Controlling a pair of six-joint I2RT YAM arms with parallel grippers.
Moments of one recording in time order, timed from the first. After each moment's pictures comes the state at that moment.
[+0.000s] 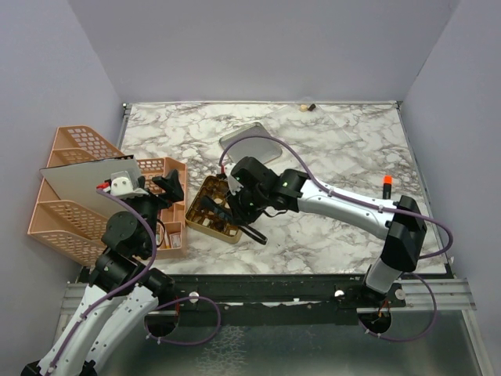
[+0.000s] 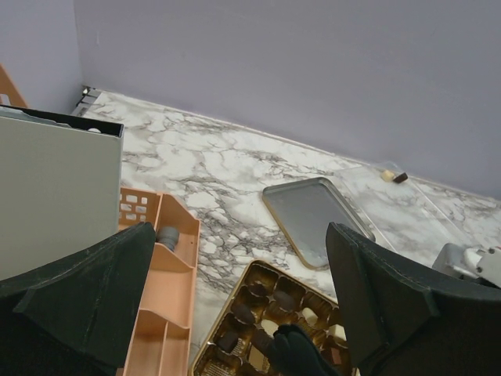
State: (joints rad) left arm -0.54 0.36 0.65 -0.20 -0.59 -0.25; right arm 1.04 1.69 1.47 -0.67 -0.15 0.24
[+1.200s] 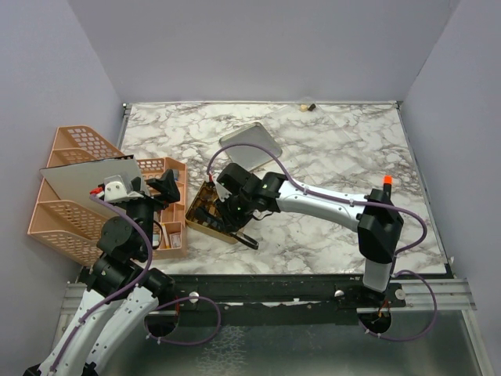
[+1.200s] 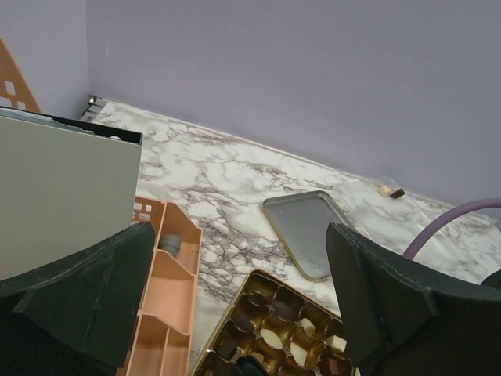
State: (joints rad) left arm -0.54 0.31 0.65 -0.20 -0.60 -0.25; right arm 1.07 1.86 1.54 -0.67 -0.20 0.25
